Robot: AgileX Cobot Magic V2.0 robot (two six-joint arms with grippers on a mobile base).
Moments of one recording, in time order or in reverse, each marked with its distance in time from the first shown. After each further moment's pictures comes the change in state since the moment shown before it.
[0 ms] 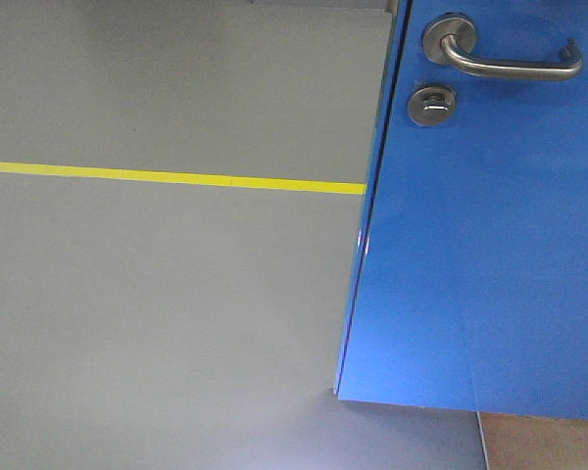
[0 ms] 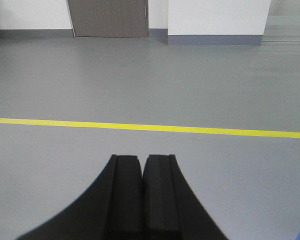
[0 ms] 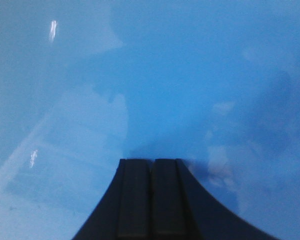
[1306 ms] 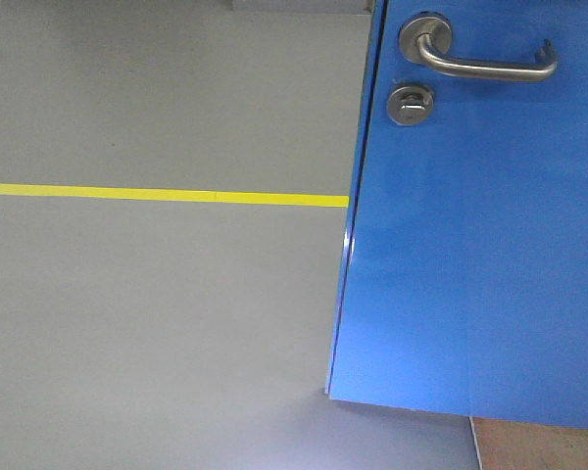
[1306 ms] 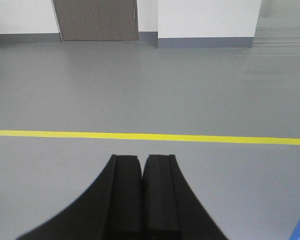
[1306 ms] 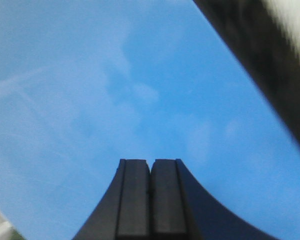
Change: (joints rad) left arm 0.000 0.000 0.000 0.000 0.000 0.000; right arm 0.000 -0.219 0.012 -0.574 -0.002 -0.003
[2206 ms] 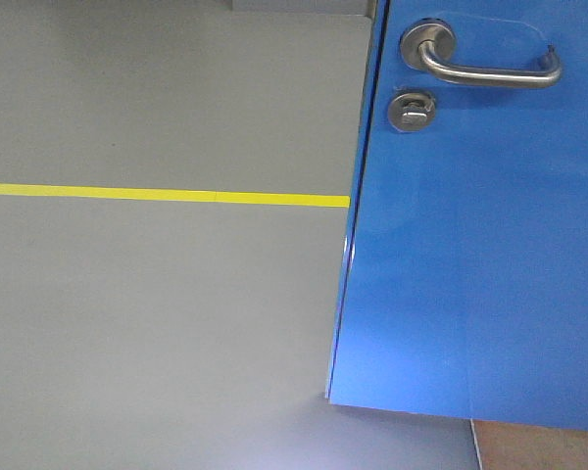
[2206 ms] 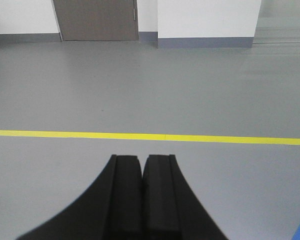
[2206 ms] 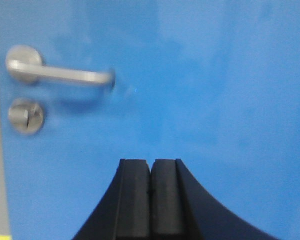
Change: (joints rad) left arm 0.000 0.000 0.000 0.000 0.000 0.000; right arm -0.002 -1.144 1.375 -0.519 -0.174 -0.207
